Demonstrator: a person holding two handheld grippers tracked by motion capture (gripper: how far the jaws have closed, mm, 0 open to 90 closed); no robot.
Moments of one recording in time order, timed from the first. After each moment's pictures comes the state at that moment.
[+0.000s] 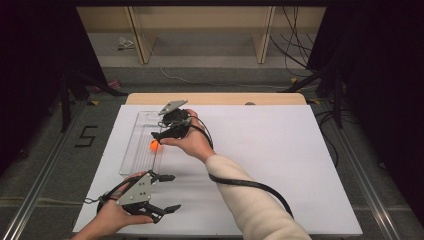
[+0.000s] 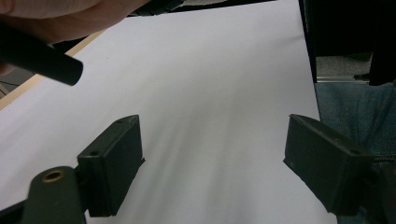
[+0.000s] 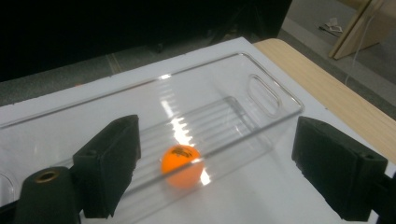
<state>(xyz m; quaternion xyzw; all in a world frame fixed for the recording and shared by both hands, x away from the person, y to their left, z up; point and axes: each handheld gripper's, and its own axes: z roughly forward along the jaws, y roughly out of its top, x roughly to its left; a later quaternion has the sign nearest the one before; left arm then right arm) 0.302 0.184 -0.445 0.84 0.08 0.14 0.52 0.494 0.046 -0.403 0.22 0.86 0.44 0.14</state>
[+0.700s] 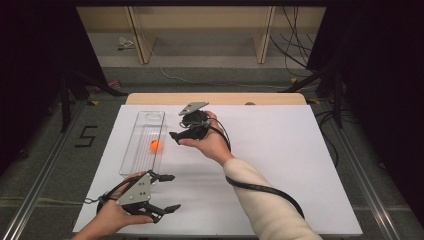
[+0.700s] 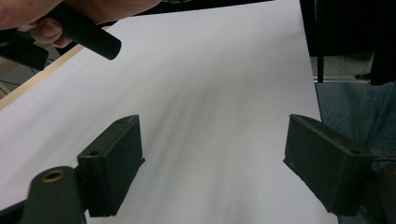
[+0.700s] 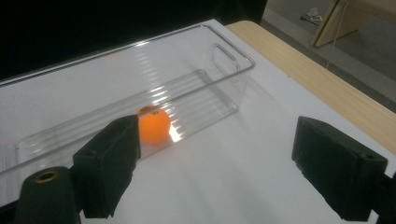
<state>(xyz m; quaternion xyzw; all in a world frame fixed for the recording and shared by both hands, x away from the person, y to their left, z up) 0.302 0.184 -0.445 0.84 0.08 0.14 0.52 0.492 -0.006 -0.407 0.25 0.85 0.44 0.15</state>
